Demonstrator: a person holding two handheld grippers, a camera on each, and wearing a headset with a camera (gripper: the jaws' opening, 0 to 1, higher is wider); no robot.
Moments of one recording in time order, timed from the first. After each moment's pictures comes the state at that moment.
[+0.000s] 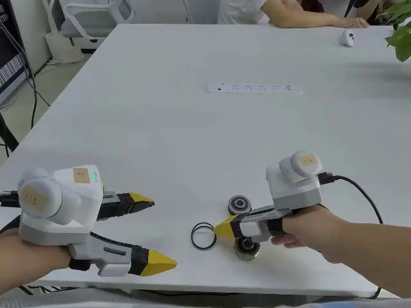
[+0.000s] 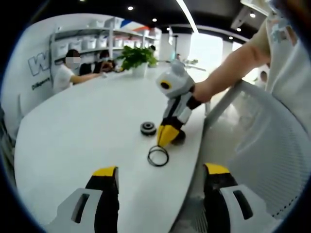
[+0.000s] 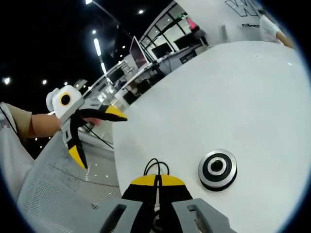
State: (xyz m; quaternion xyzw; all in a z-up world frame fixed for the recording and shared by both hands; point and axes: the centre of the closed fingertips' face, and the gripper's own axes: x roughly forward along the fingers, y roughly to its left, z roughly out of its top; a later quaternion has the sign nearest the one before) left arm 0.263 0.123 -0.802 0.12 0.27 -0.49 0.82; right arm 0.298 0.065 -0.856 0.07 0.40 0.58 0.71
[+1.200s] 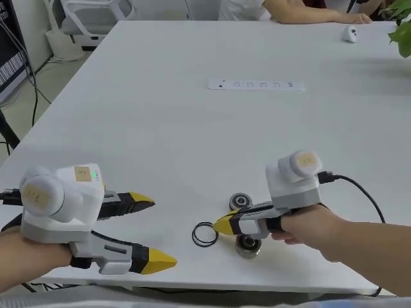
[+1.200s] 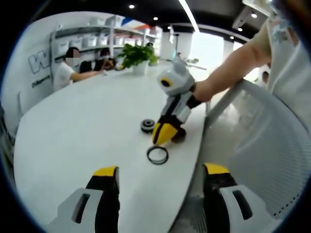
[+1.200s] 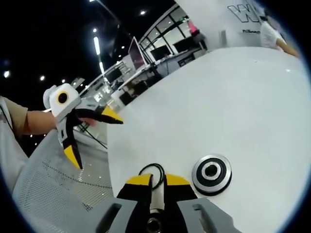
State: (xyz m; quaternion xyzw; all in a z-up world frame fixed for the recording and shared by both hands) left arm 0.260 0.125 -0.807 0.12 0.28 -0.49 0.82; right arm 0.306 0.065 -0.861 0.05 0.39 0.57 0.73
